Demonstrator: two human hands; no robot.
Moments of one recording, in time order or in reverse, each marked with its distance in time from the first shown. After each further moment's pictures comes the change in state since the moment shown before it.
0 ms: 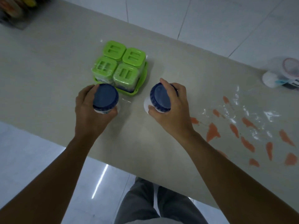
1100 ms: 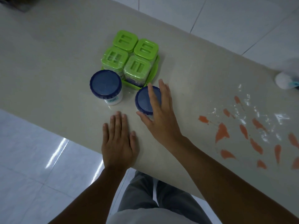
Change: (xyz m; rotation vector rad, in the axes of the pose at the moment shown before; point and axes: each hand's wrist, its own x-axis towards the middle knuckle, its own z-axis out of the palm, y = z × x) left_hand -0.119 -0.013 0.049 0.540 -0.400 -0.053; right_hand -0.022 -0.015 0.065 -0.249 -0.249 -0.095
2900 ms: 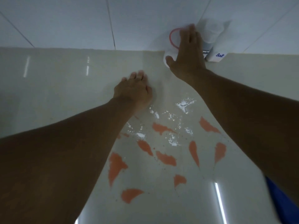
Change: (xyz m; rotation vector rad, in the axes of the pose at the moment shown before) left_hand 0.196 0.471 0.014 0.096 -0.350 0.673; right_hand 0.037 0.405 -0.302 -0.382 0.233 0.621
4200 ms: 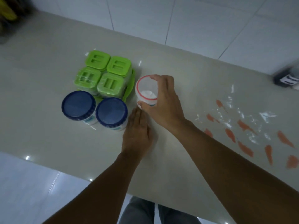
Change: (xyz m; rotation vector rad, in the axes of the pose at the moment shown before) left_hand -0.299 -0.218 0.094 -0.365 0.445 -0.329; right_hand -0.244 -0.338 0.067 0.526 -0.132 -0.445
